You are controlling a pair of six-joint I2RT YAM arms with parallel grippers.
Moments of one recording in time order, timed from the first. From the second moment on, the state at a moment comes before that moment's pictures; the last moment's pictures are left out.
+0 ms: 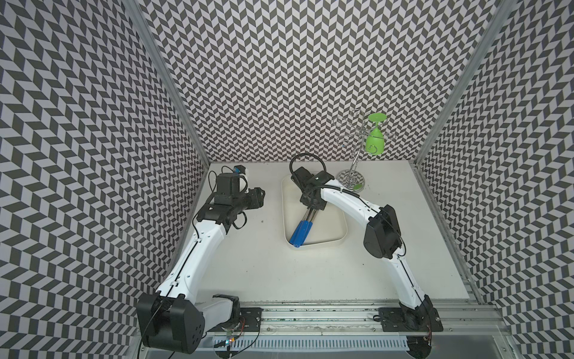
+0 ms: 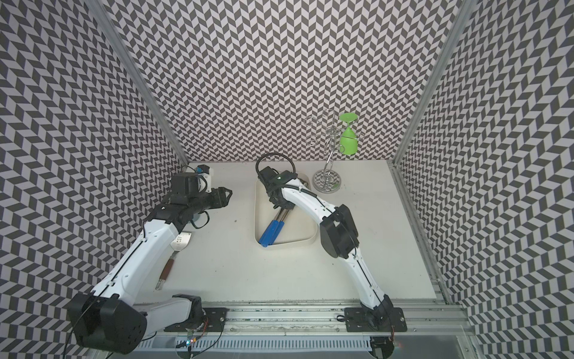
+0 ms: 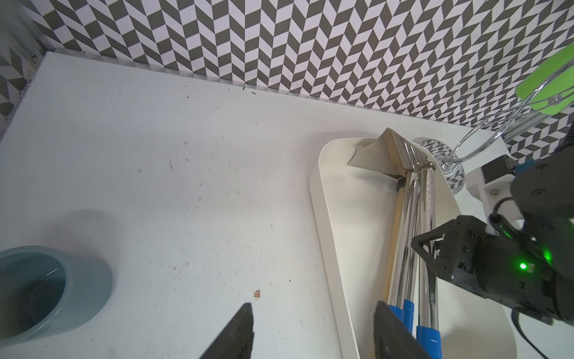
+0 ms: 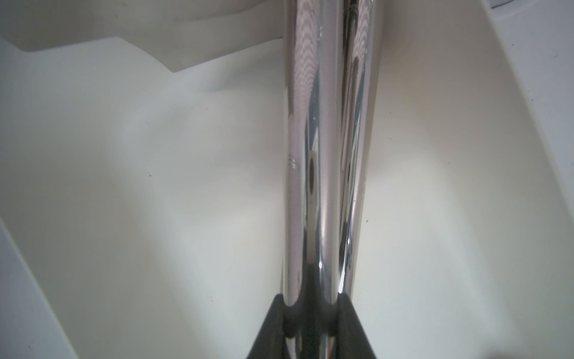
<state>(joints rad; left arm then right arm) -0.14 1.21 1.09 -0.52 0.17 -0.24 0.73 2.35 2.24 -1.18 0.31 1.11</state>
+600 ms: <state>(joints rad) -0.14 1.21 1.08 -0.51 0.17 -0.24 0.73 2.36 2.24 -1.18 0.33 1.11</state>
